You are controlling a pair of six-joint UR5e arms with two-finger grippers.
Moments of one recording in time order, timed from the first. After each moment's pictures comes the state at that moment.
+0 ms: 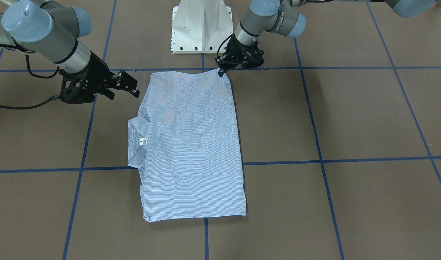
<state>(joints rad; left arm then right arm) -0.21 -1.95 -1.82 -2.16 -1.66 -1.96 0.76 -1.31 1.91 -1.17 2.25 1.36</state>
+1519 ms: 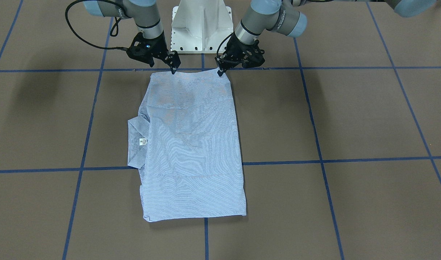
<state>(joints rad) -0.22 -1.95 -1.83 -2.16 -1.66 -1.96 0.21 -1.24 1.97 -1.51 1.66 1.88</state>
